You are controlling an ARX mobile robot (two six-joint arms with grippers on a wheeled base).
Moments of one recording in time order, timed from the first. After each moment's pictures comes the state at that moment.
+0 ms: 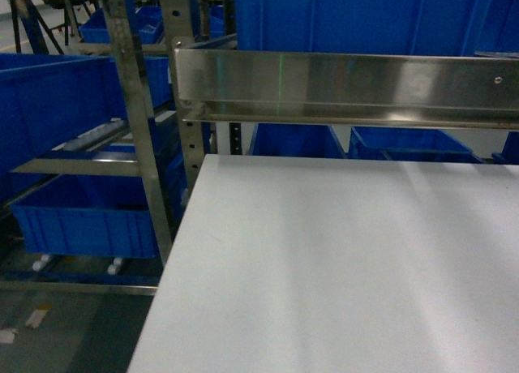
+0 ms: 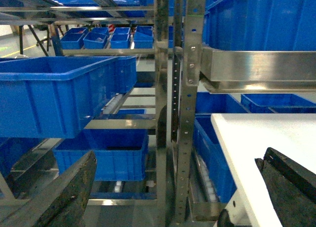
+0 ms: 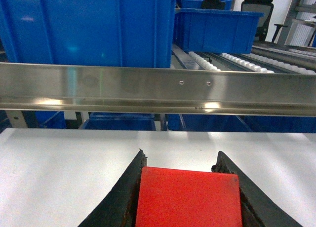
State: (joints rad) left arm 0.00 0.01 0.01 0.00 0.00 0.00; right arm 0.05 0.79 0.23 0.54 0.11 -0.02
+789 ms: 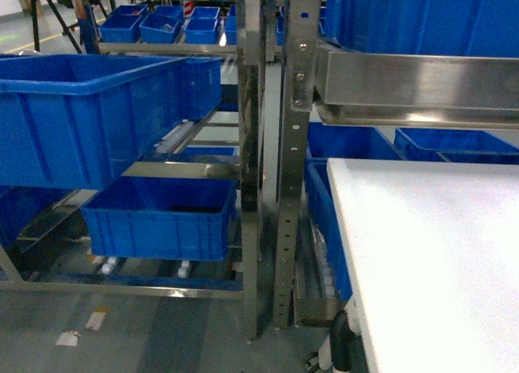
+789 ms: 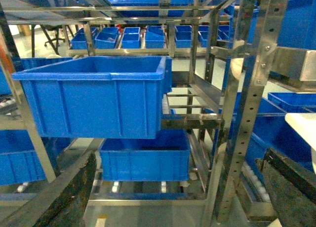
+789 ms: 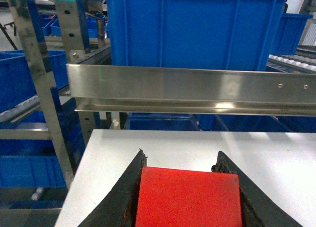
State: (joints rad) left arm 0.00 0.01 0.01 0.00 0.00 0.00; right arm 0.05 0.78 0.23 0.54 0.11 -0.02
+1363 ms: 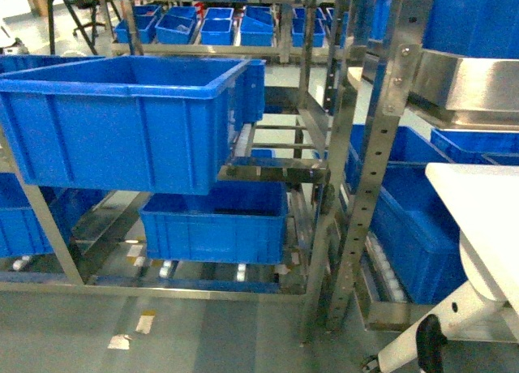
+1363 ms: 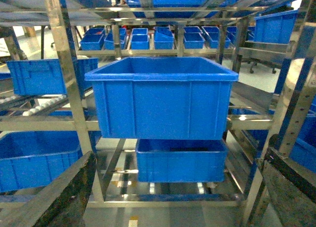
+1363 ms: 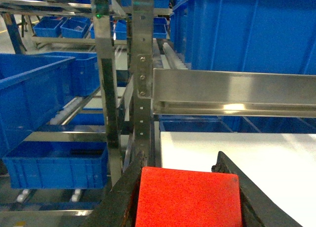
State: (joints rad) left arm 0.00 0.01 0.01 0.00 0.00 0.00; right arm 0.05 0.78 0.23 0.54 0.11 -0.02
